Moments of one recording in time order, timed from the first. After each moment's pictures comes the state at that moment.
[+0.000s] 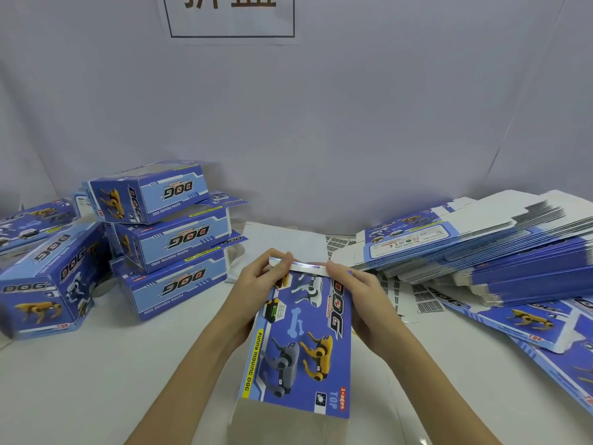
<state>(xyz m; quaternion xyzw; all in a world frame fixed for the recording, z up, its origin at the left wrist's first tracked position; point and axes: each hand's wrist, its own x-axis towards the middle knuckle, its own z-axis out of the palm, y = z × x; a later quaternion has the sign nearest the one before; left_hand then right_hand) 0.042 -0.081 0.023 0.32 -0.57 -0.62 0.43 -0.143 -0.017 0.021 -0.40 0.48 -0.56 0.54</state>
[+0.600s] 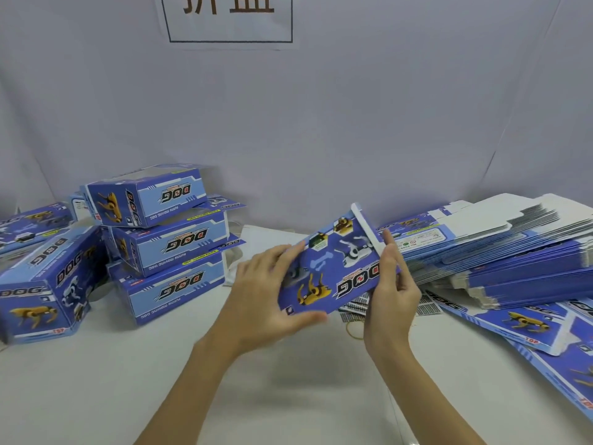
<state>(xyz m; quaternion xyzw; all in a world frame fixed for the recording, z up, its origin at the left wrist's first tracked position) 0.045 -0.079 0.013 0.34 -0.86 -0.07 0.36 -0.140 -0.020 0.013 -0.28 0.40 -0.83 0.27</state>
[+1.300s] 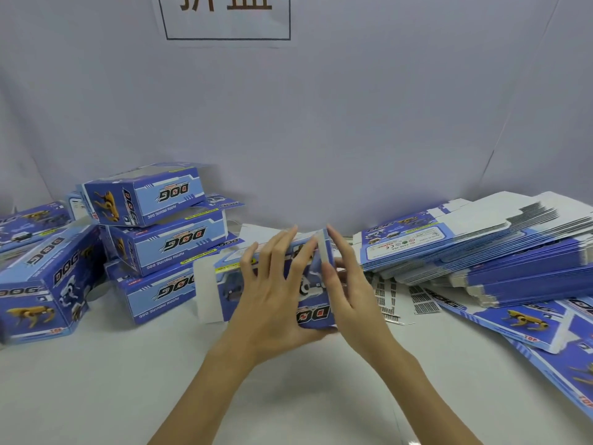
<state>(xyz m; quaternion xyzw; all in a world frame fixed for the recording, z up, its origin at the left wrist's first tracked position) 0.024 -0.075 0.000 0.32 -0.85 0.11 0.40 -0.139 -0.023 0.007 -0.63 0.45 -0.59 0.24</state>
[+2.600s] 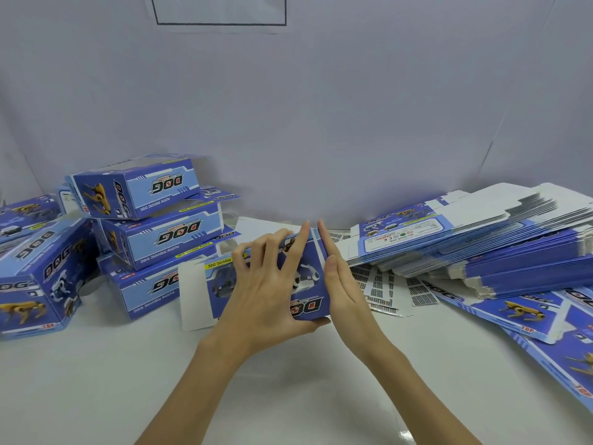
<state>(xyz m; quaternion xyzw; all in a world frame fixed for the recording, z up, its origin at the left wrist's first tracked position) 0.029 -0.068 0.009 0.36 -0.86 0.12 0.35 -0.123 -0.017 0.002 -0.56 0.43 -0.61 0.37</state>
